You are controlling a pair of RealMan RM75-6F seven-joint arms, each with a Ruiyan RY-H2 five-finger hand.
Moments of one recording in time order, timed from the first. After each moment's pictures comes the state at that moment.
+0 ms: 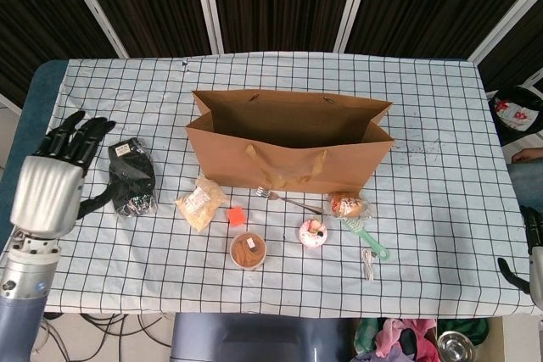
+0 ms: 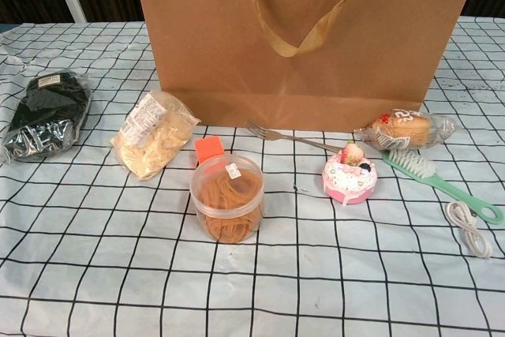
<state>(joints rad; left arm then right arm) -0.53 -0.97 -0.05 -2.18 1.39 1.69 0.52 -0.02 -1.13 0.11 -1.53 -1.39 1.55 -0.09</state>
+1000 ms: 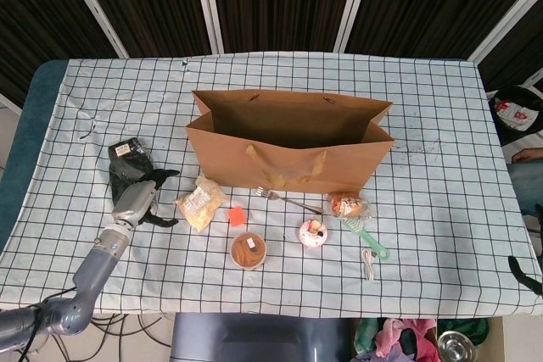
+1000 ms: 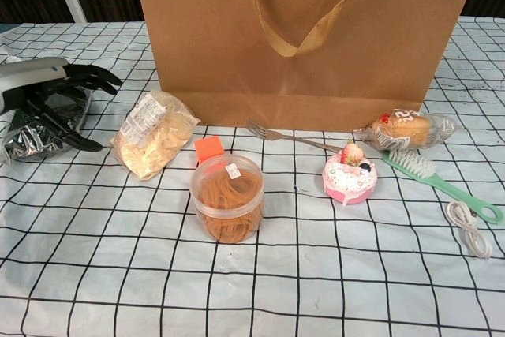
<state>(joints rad) -0.63 -1.43 -0.14 -1.57 1.00 0.93 0.00 -0.04 -1.12 0.13 -1.53 -1.38 1.57 -0.04</state>
